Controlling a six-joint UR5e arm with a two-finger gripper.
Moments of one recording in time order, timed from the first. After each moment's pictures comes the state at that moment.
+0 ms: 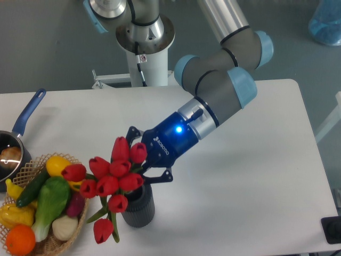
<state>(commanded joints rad) 2.52 -2.03 -1.55 -0.73 0.28 0.93</state>
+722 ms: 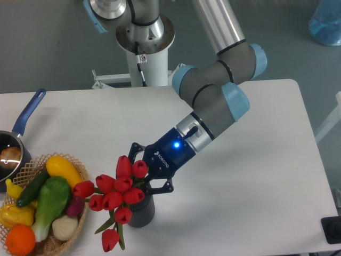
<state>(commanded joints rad) 2.52 -2.02 -1.68 -0.73 0.35 1.05</state>
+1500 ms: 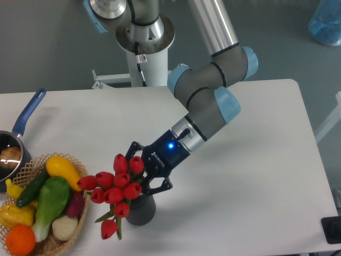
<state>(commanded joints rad) 2.52 -2.02 -1.71 -0.73 0.42 1.13</state>
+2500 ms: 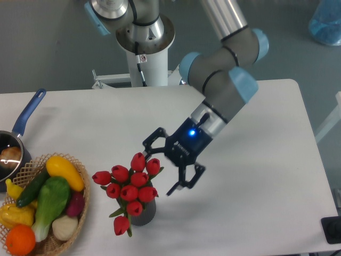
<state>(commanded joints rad) 2.62 -1.85 -1.76 -0.74 0.75 1.17</state>
